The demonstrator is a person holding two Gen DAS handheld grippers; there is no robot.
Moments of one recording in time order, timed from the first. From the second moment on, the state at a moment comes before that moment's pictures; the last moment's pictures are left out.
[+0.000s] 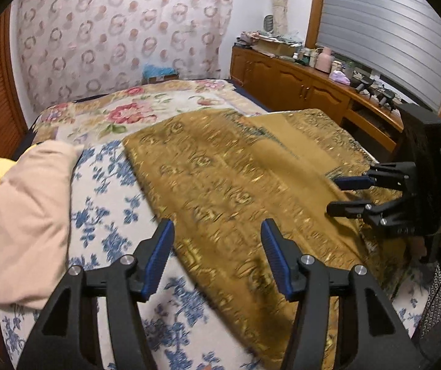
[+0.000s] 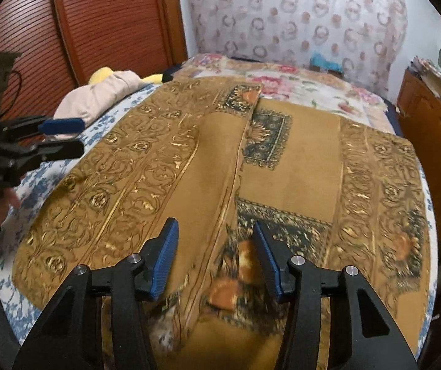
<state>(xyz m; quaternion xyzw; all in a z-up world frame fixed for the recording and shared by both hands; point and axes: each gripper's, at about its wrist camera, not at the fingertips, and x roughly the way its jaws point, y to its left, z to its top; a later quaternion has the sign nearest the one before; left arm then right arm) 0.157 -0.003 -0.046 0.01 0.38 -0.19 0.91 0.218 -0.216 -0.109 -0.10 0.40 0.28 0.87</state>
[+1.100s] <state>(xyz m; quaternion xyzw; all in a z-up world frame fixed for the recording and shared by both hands) 0.154 -0.047 -0.029 0.02 0.36 -0.22 0.90 0.181 -0.363 -0.058 -0.10 0.35 0.15 0.92</state>
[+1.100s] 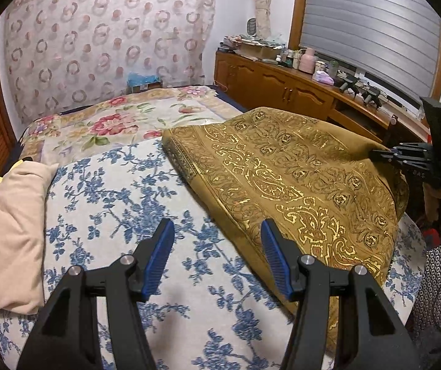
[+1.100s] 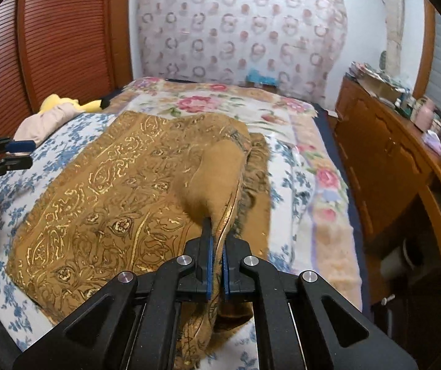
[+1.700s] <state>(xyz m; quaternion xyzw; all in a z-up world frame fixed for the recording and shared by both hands) 0.156 -0.061 -0.050 0.03 0.39 -0.22 0.90 0.174 -0.373 -0.059 -0.08 0.35 0.14 0.92</state>
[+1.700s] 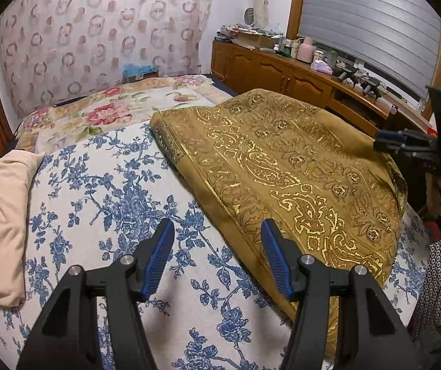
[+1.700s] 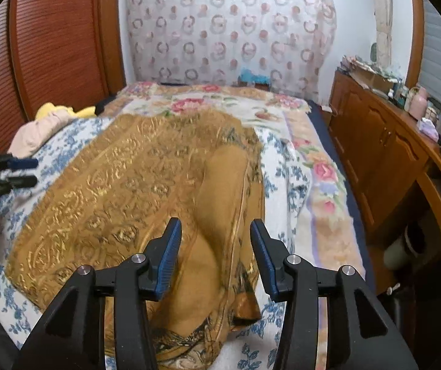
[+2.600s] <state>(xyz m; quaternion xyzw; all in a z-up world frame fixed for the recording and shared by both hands) 0.228 -0.074 -0.069 0.05 0.43 -0.22 0.88 0.359 -0.356 -0.073 -0.11 0.39 0.15 0.90</state>
